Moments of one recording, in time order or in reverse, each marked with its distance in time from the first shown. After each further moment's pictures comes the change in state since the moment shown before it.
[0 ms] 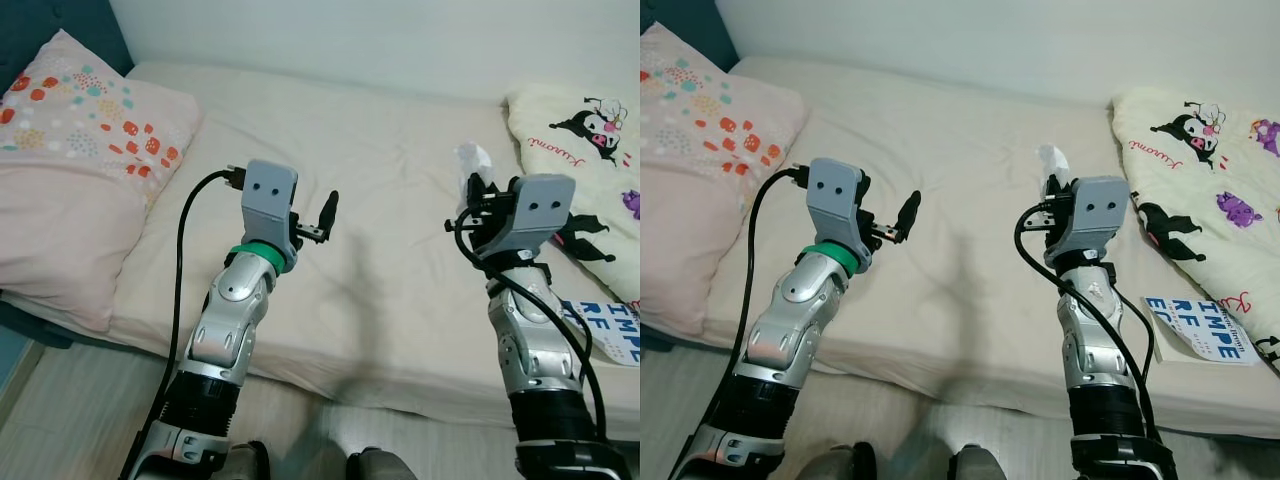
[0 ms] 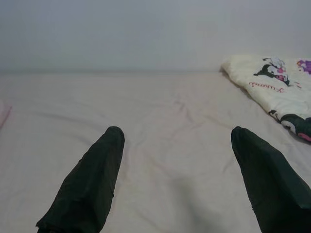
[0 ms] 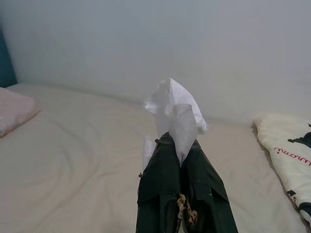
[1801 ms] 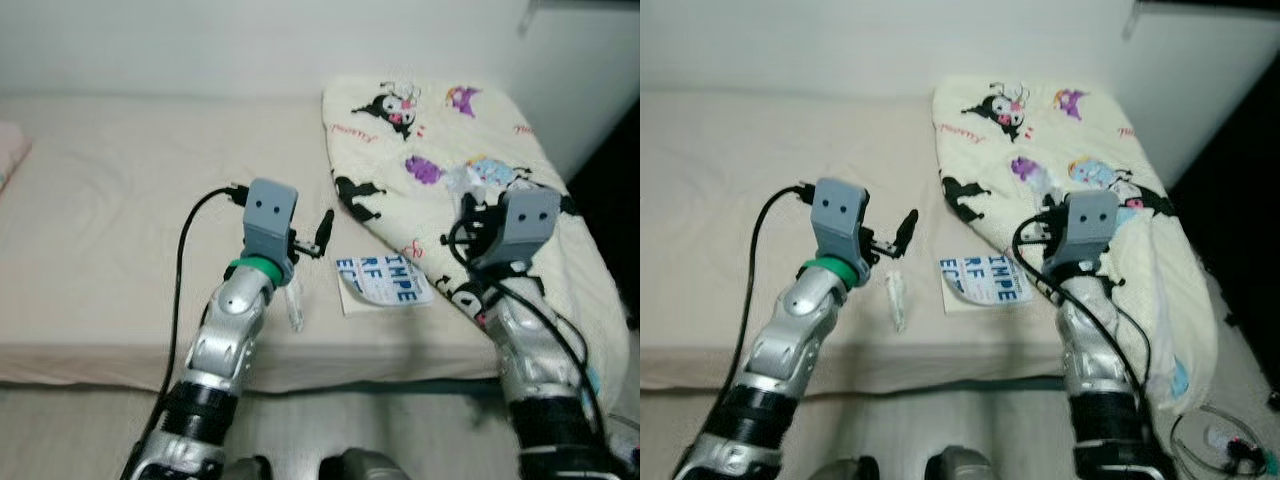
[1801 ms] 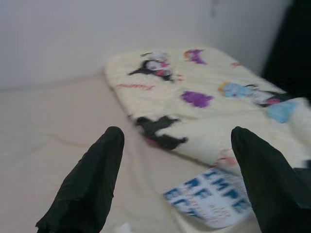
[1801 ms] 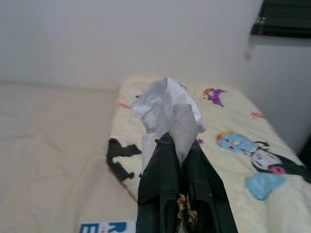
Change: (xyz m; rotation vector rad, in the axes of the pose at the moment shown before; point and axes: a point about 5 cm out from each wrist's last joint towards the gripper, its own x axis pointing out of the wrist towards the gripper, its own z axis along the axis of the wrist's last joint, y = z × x) left arm -0.004 0.001 -0.017 0.022 0.048 0.009; right arm -0.008 -0.003 -0.018 0.002 0.094 -0.018
